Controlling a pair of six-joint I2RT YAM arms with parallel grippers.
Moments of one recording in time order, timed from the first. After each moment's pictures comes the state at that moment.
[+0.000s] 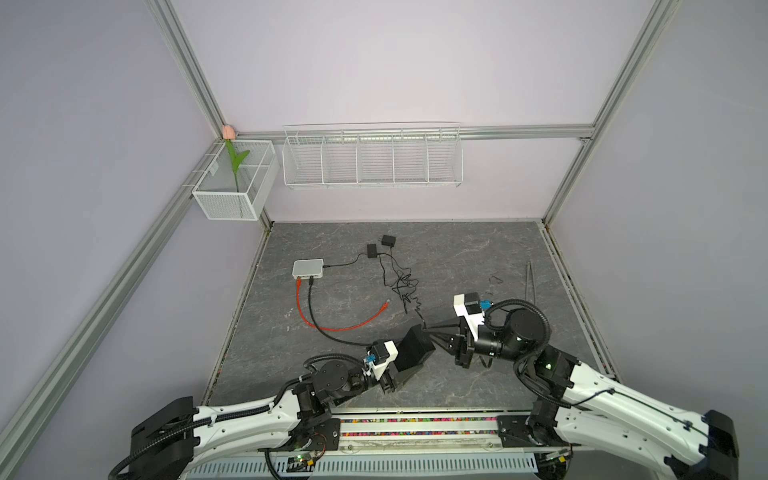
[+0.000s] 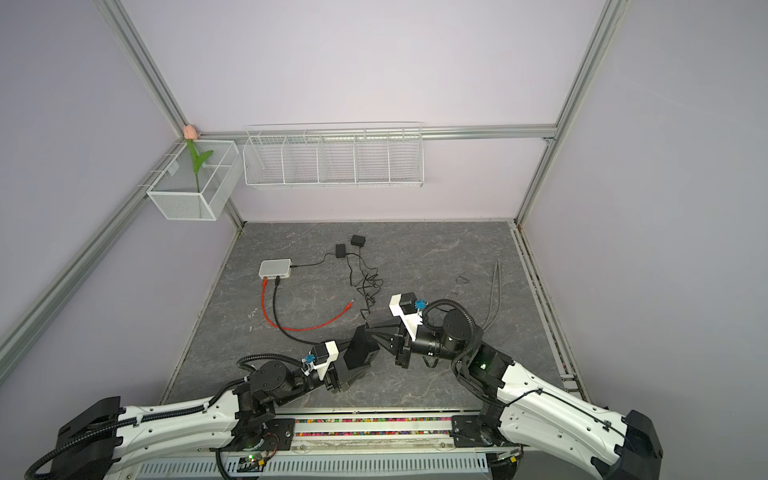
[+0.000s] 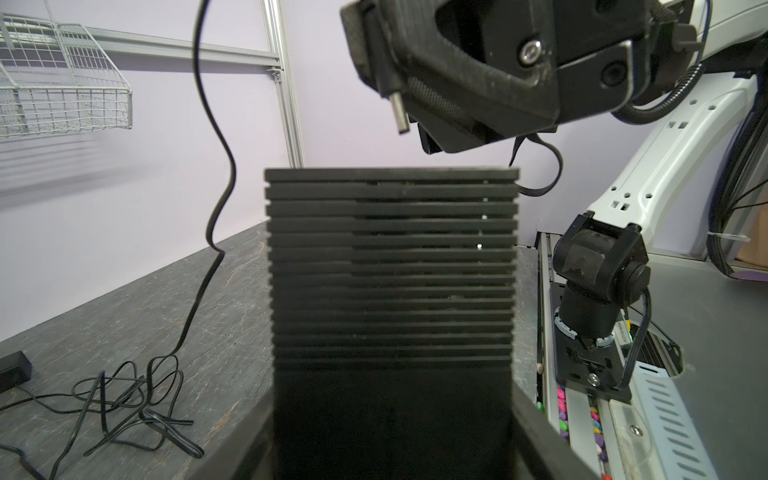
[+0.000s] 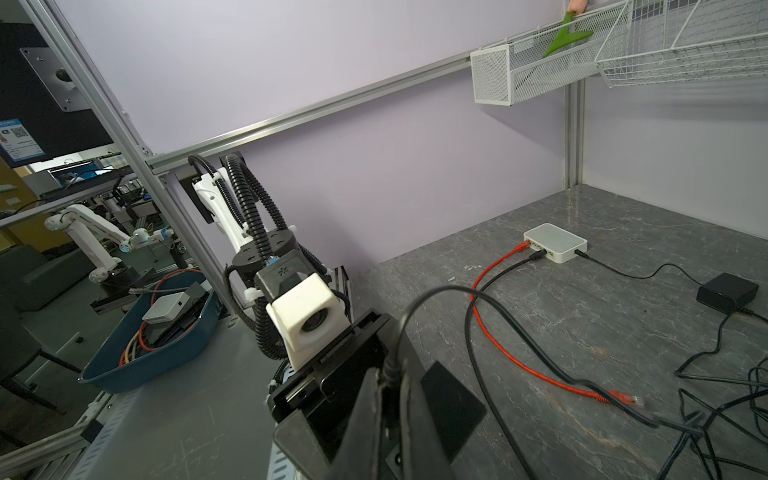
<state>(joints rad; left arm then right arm) -1.21 0.81 0.12 0.74 -0.01 0.04 0.94 0.82 0.57 0.25 -0.45 0.29</state>
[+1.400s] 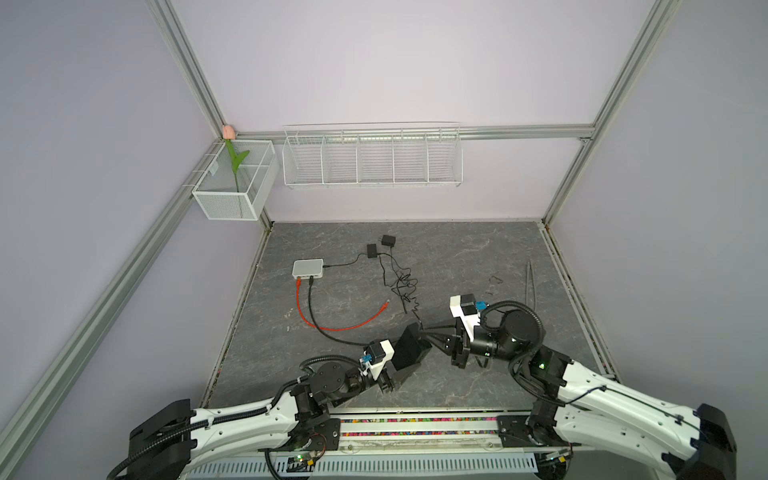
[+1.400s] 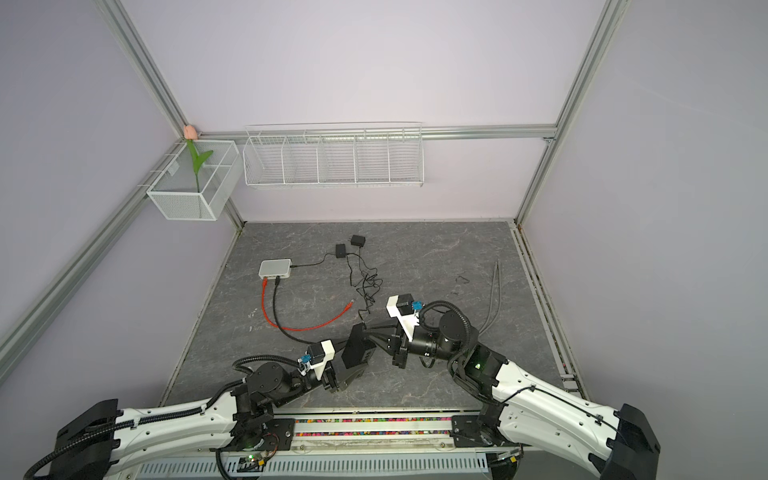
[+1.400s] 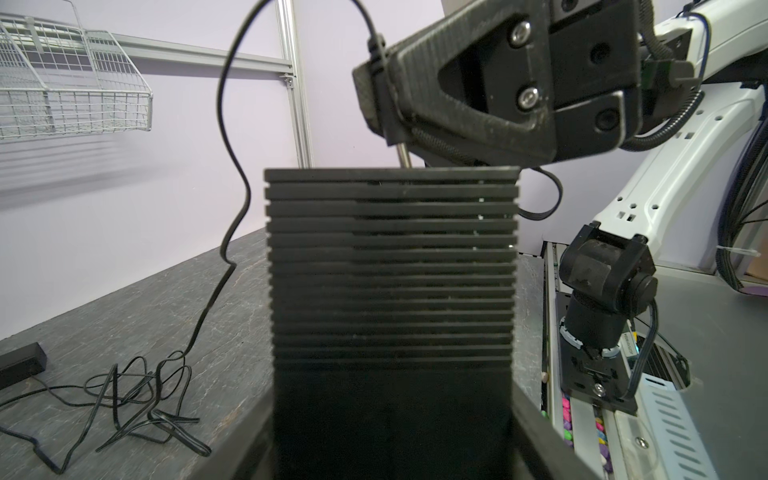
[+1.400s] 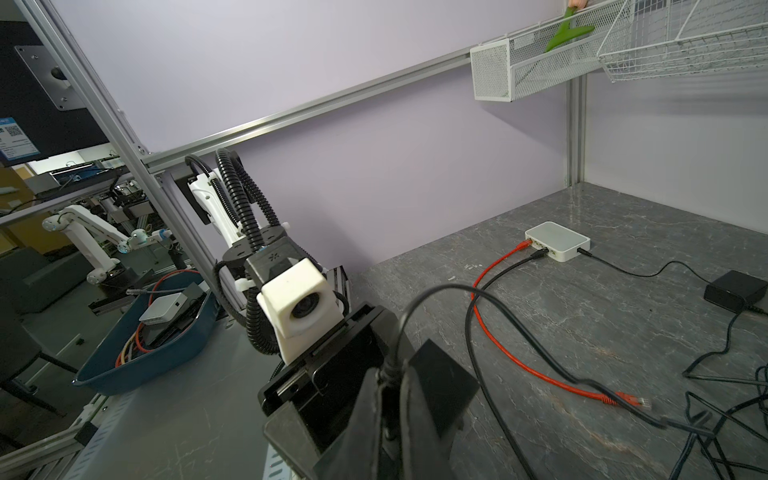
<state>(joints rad) -1.21 0.78 0.10 0.76 -0.03 0.02 0.95 0.86 0.54 0.33 -0.45 0.30</state>
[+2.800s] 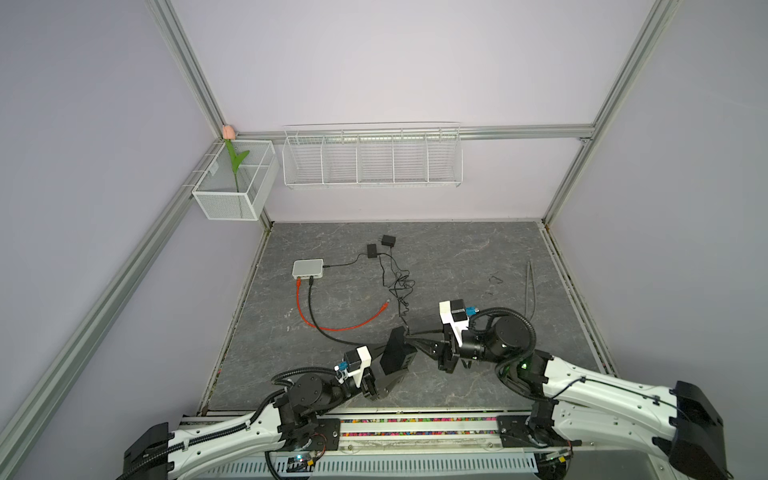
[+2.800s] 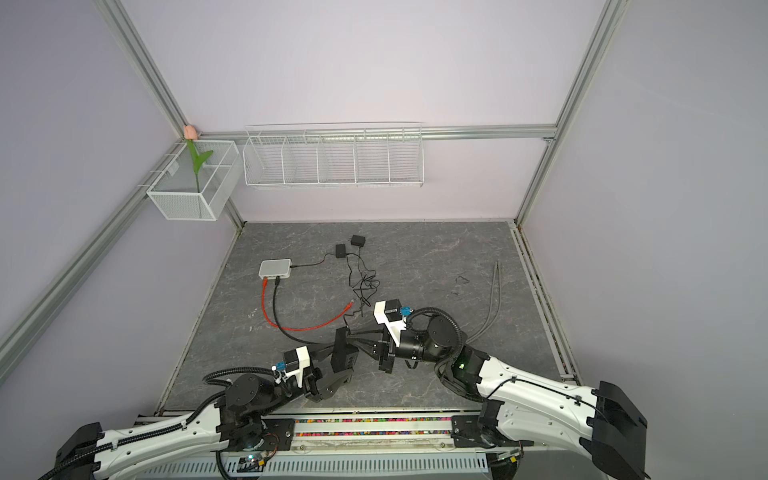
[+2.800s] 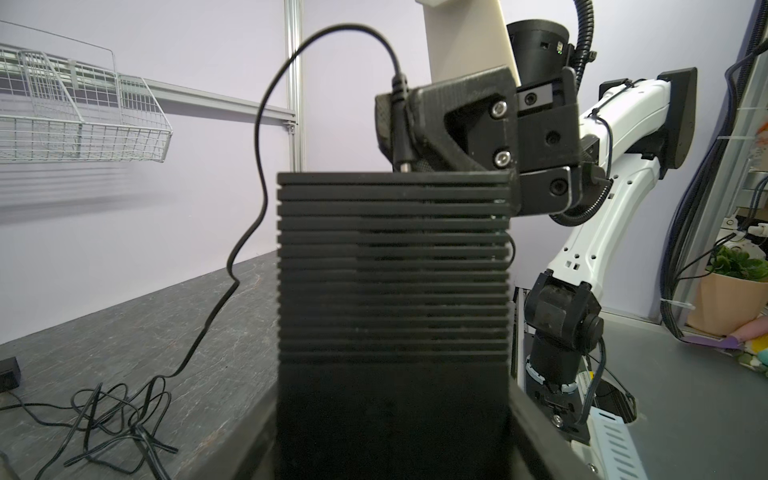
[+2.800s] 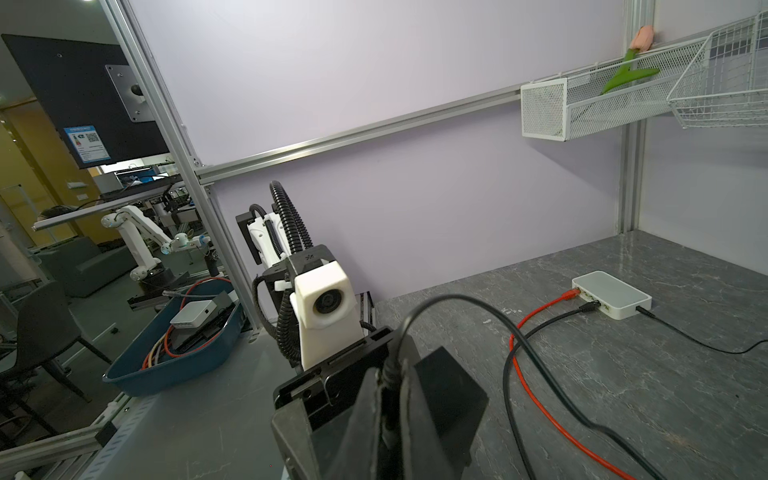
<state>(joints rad) -1.21 0.48 0.01 0.70 -0.01 -0.06 1.05 0.99 0.55 0.56 -0.44 0.29</state>
